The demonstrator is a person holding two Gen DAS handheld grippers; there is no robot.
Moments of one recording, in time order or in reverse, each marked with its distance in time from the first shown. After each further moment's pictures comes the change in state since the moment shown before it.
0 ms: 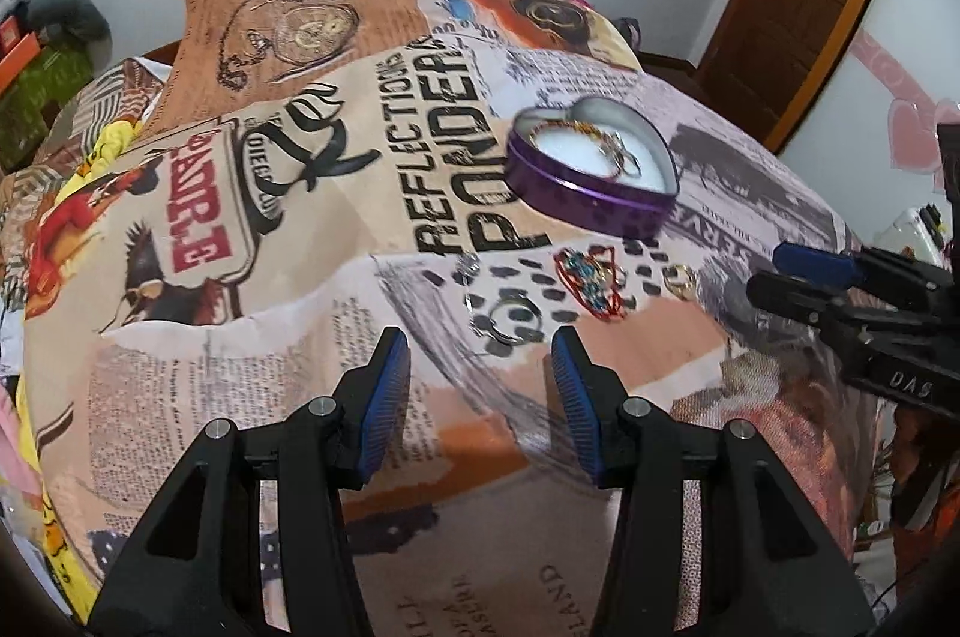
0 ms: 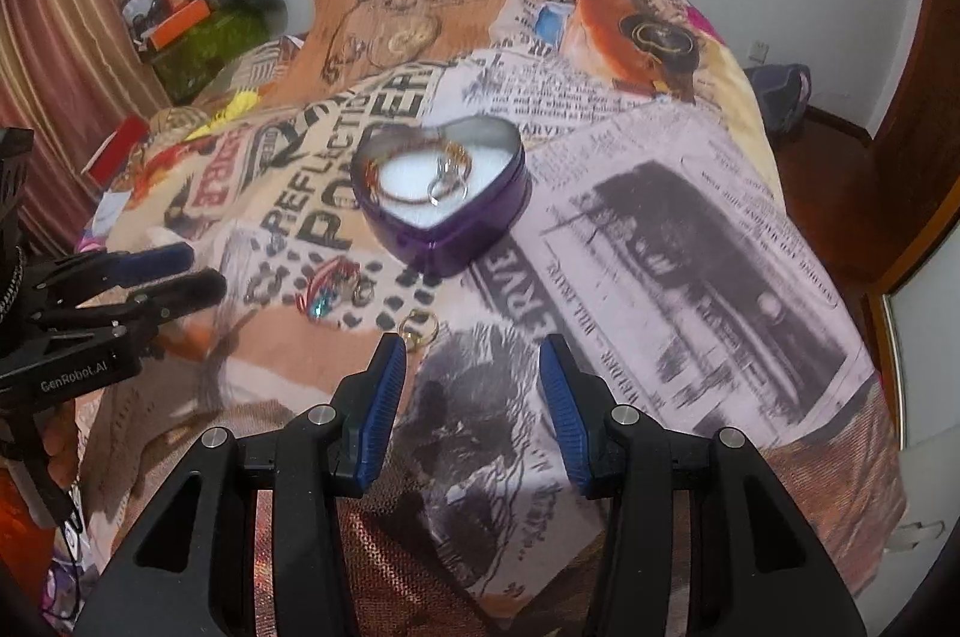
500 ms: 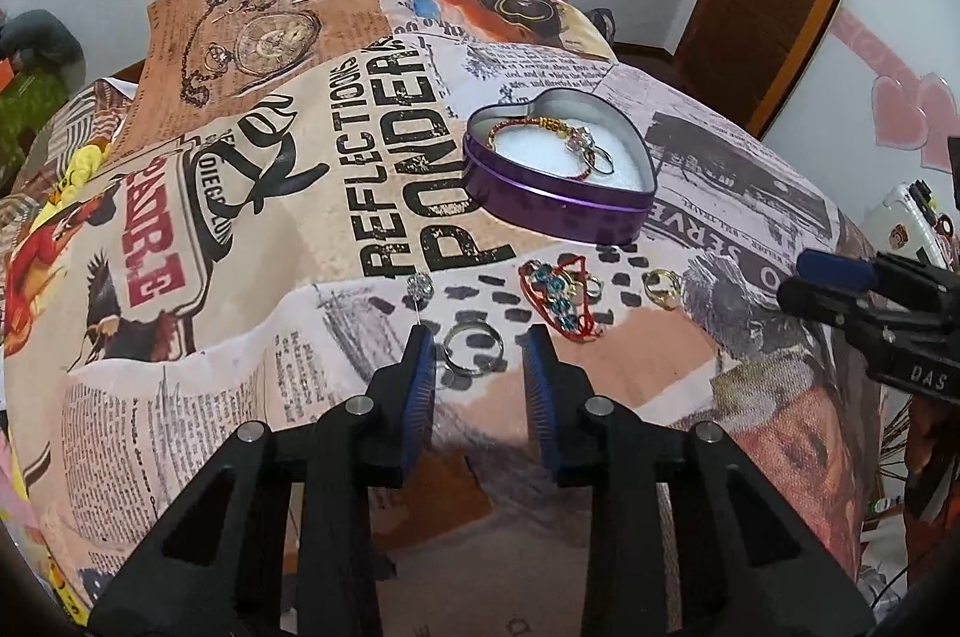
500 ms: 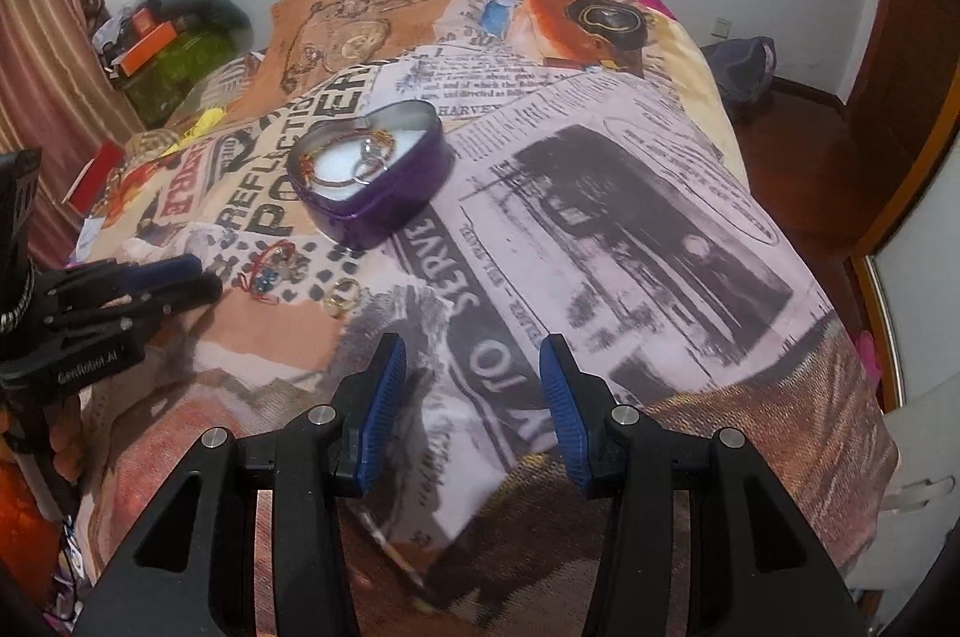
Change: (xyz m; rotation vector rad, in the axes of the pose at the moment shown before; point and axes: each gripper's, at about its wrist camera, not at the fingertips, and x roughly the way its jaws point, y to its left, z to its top) left arm 0.016 -0.010 0.011 0.048 0.002 -0.039; right arm -0.012 -0.032 -0.017 0.070 0.000 -0.043
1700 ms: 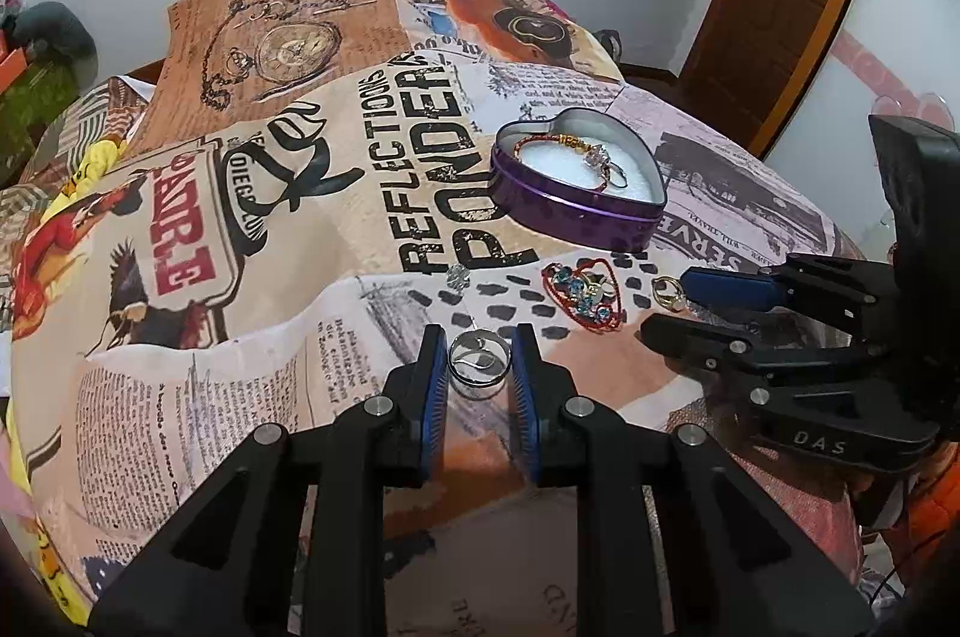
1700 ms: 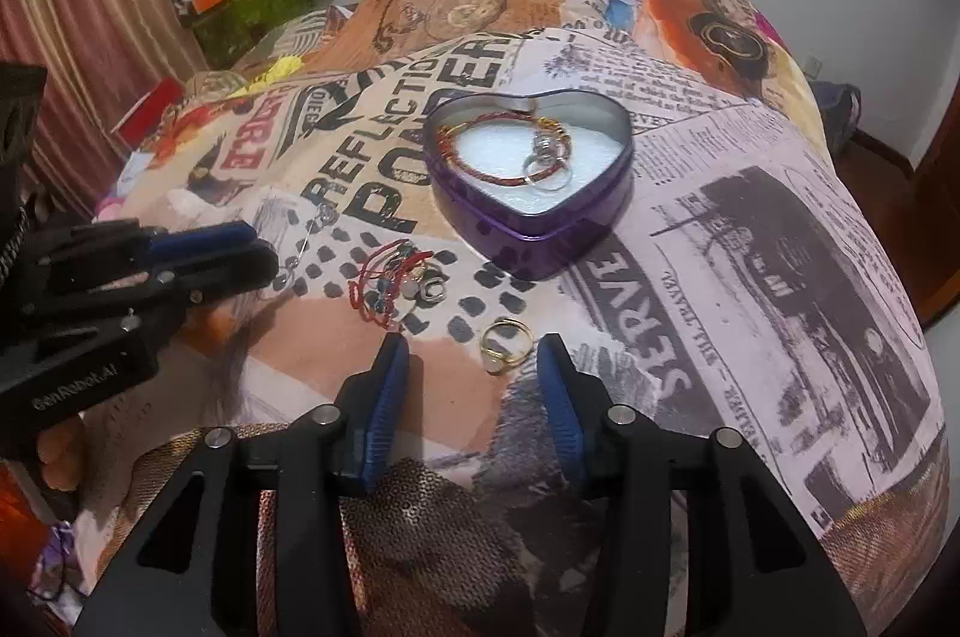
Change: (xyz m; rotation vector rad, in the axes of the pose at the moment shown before) left arm -0.016 0.013 -0.009 -0.029 -0.047 0.002; right arm 0.047 0.068 0.016 -0.190 0.024 0.105
